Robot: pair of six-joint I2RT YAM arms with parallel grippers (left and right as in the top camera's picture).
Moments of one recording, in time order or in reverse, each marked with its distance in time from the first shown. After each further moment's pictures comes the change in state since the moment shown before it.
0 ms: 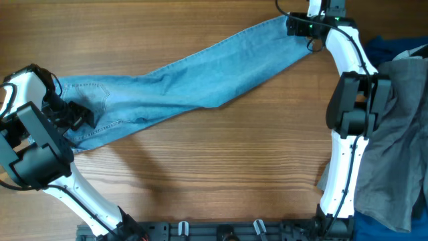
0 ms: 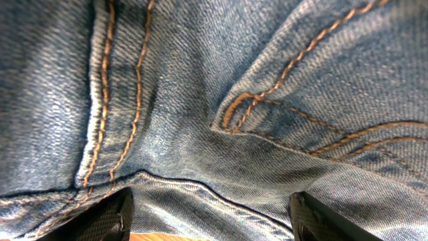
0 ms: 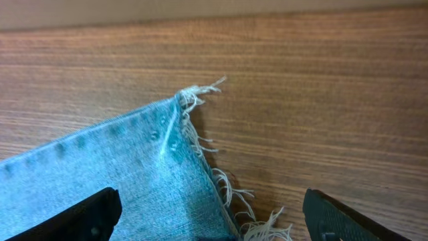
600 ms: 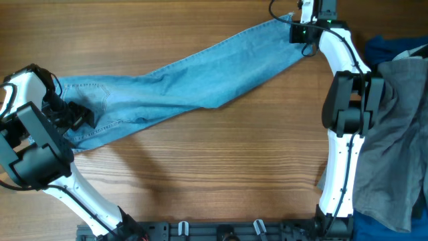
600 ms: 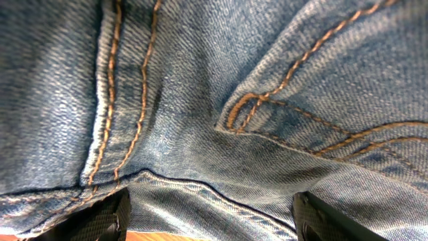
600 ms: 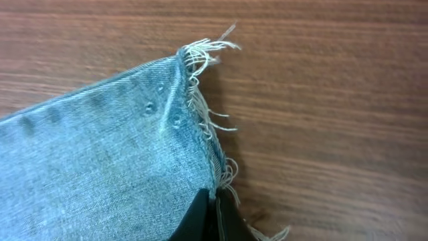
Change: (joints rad) left arm 0.000 -0.001 -0.001 -0.001 -0.007 0.003; right arm 0.027 0.036 0.010 -0.070 0.077 -0.013
